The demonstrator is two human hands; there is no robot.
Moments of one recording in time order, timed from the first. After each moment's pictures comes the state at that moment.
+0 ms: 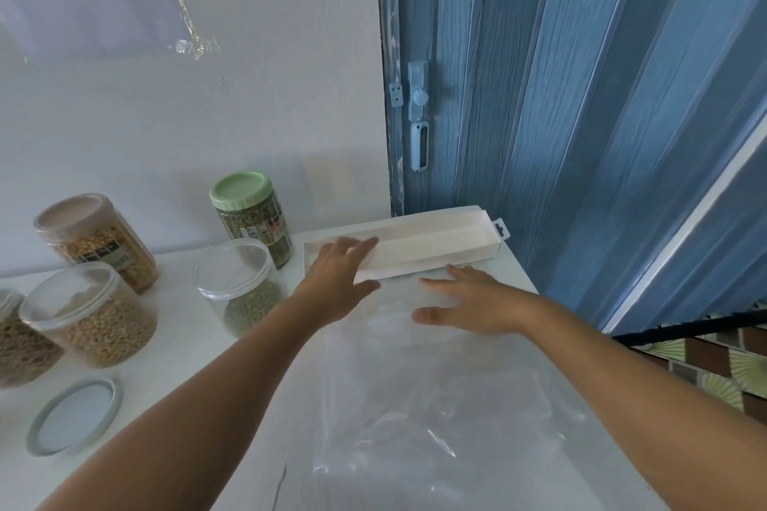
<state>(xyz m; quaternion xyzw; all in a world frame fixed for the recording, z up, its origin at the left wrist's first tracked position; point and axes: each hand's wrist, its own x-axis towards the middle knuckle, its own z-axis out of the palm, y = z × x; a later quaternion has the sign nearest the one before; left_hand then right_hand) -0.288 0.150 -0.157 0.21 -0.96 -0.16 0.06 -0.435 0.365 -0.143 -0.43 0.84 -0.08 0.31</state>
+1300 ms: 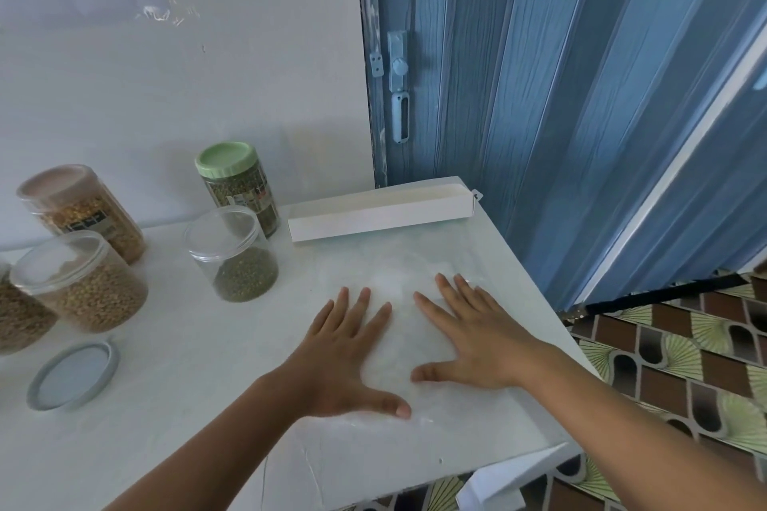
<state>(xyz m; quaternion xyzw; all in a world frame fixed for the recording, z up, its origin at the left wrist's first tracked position) -0.189 0.246 -0.203 0.10 -0.98 -0.10 -0.15 -0.371 0.438 -0.203 -0.52 0.83 0.02 0.20</state>
